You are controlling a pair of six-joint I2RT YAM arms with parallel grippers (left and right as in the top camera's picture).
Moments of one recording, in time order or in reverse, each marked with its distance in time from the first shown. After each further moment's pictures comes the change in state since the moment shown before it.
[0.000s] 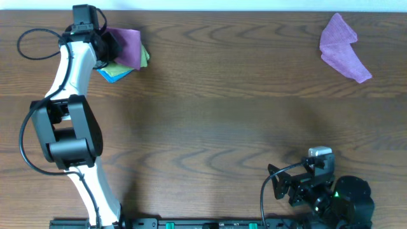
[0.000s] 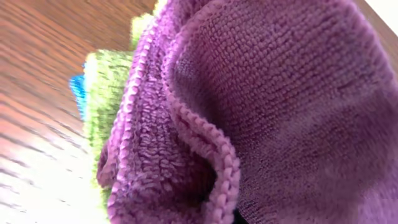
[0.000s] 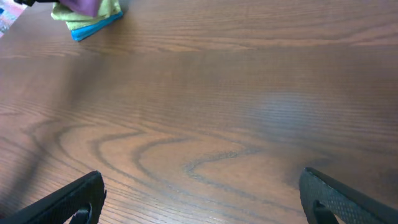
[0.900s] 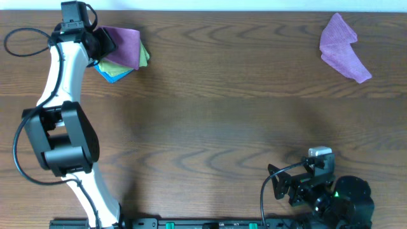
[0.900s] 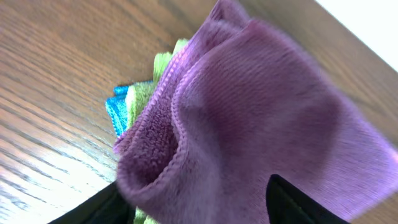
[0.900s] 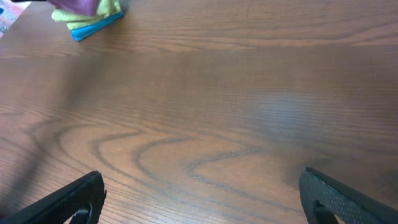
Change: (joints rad) left arm 0.024 -0.071 0.000 -0.005 -0.005 0.056; right arm 0.000 0.000 0.000 0.000 0.000 0.000
